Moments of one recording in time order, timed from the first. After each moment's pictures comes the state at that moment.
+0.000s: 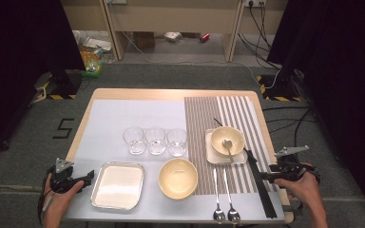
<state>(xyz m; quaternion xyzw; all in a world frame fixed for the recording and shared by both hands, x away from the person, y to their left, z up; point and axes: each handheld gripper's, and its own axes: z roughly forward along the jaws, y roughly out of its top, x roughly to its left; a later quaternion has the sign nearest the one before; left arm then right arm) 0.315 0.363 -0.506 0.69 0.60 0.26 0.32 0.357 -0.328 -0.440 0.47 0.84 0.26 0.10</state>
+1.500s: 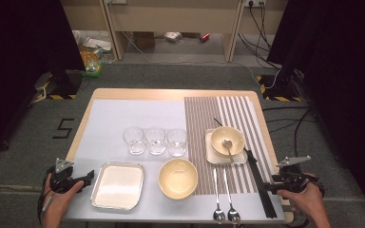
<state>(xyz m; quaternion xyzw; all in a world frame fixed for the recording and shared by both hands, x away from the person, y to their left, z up) 0.315 0.363 -0.506 0.69 0.60 0.25 0.32 0.330 -0.330 -0.447 0.47 0.85 0.24 0.09</state>
